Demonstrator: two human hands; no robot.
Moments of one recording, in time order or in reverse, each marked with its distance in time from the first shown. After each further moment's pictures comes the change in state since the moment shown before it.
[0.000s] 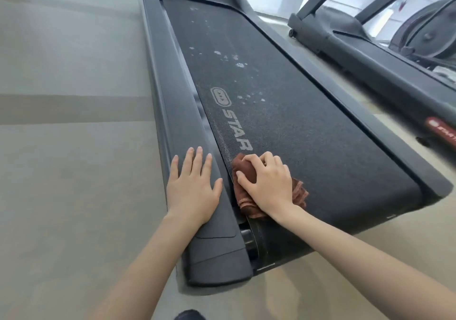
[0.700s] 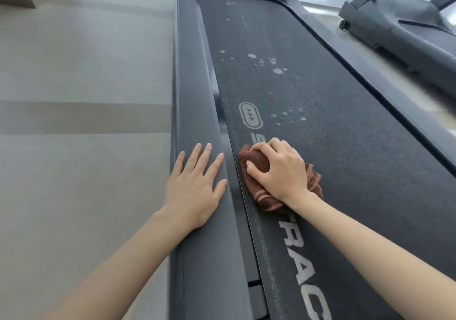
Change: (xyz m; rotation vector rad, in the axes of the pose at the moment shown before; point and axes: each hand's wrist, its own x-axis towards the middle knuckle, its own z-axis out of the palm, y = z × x) left_hand 0.094 -0.040 -0.001 0.044 -0.047 0.023; right_hand 0.135 0.007 0.046 0.175 -0.001 -0.199
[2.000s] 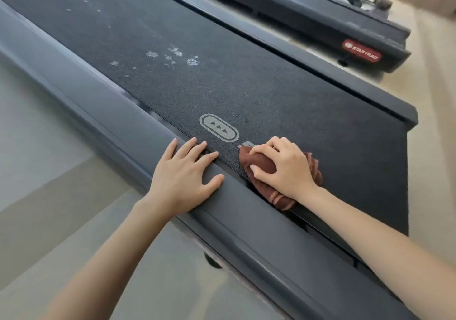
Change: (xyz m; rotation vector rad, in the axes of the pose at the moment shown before) left_hand 0.177 -0.102 -0.006 -0.093 -0.097 0.803; right_hand 0.032 -0.060 0.018 -0.244 0.079 0.546
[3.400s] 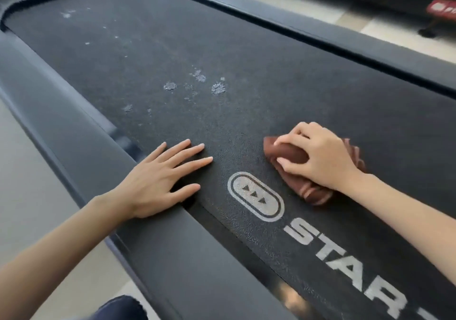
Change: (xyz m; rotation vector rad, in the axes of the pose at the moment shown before) left_hand 0.126 -0.148 -0.020 -0.005 -0.258 0.216; right_hand 0.168 0.074 0.054 0.121 -0.008 -0.164
